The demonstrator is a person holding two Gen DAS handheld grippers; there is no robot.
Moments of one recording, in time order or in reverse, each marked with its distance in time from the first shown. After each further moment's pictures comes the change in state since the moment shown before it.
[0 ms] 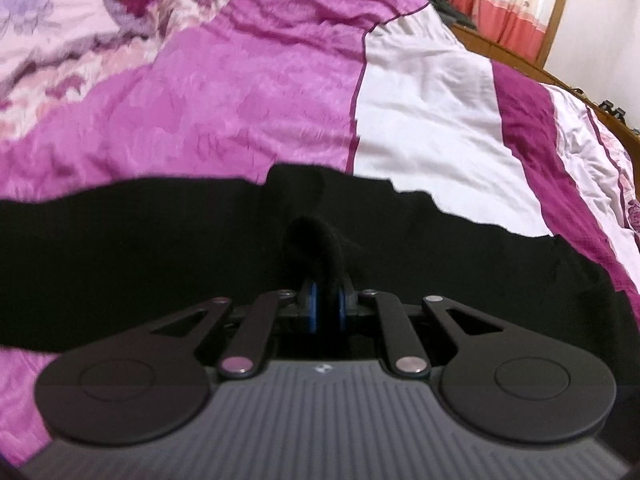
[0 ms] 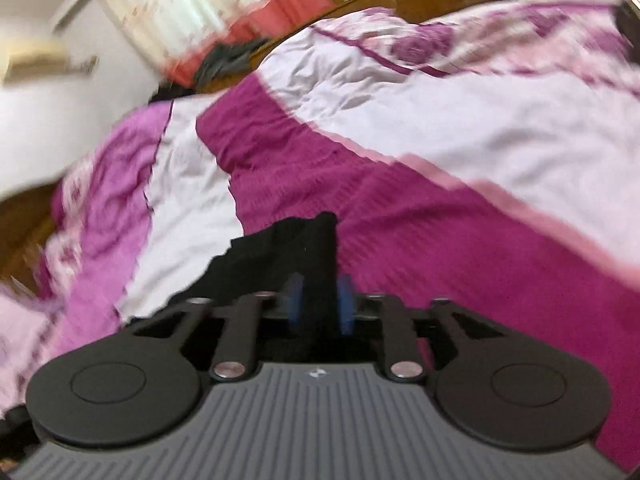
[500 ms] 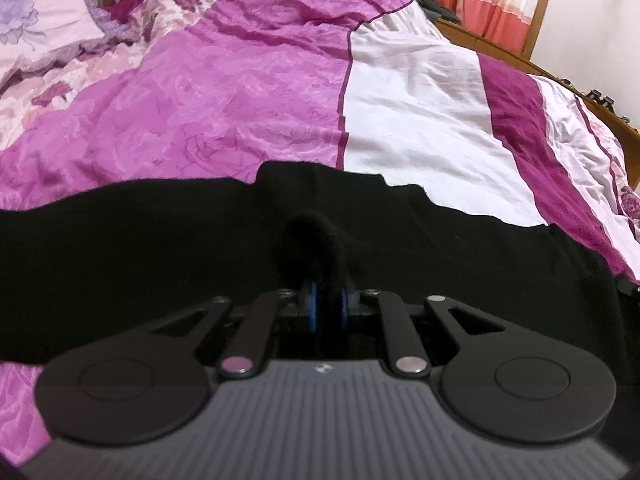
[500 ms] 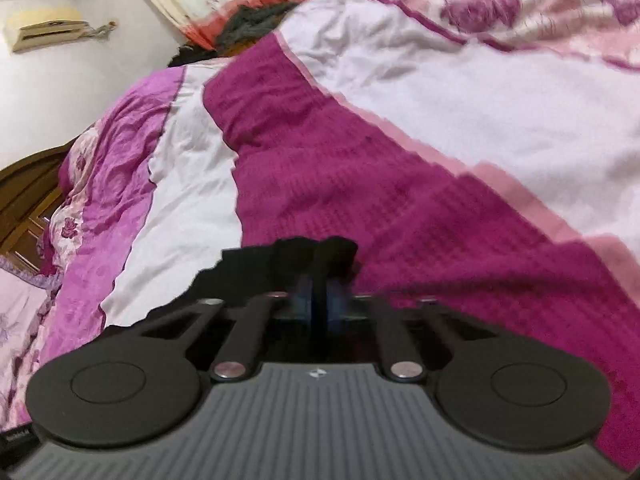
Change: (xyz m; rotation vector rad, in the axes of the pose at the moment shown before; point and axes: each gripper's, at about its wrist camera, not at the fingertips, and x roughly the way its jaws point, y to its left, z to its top) left arm 0.001 -0.001 -0.003 0.059 -0.017 -0.030; right arm 0.079 0.004 0.030 -0.053 0.009 0.084
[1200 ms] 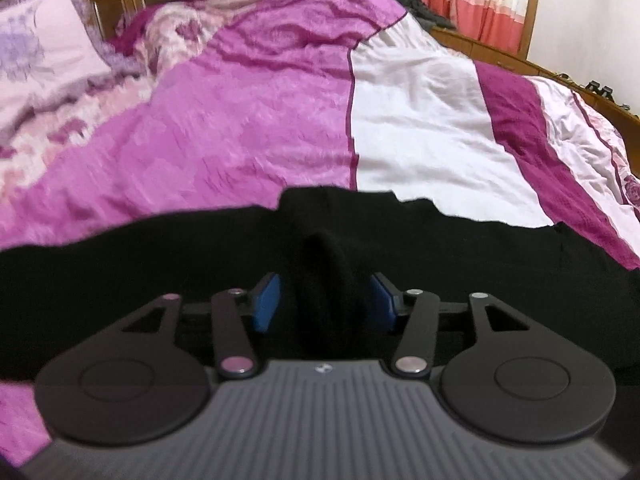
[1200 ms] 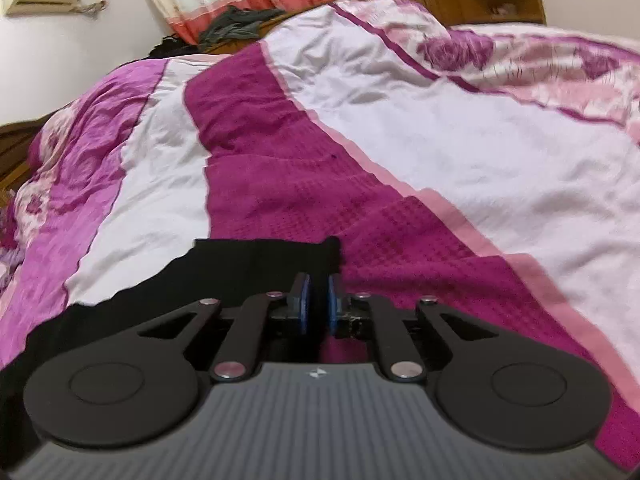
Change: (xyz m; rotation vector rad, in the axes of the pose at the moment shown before) left arm -0.029 0.008 0.004 0.074 -0.059 0.040; right arm -0.037 0.009 -0.005 -0.096 0.051 -0.125
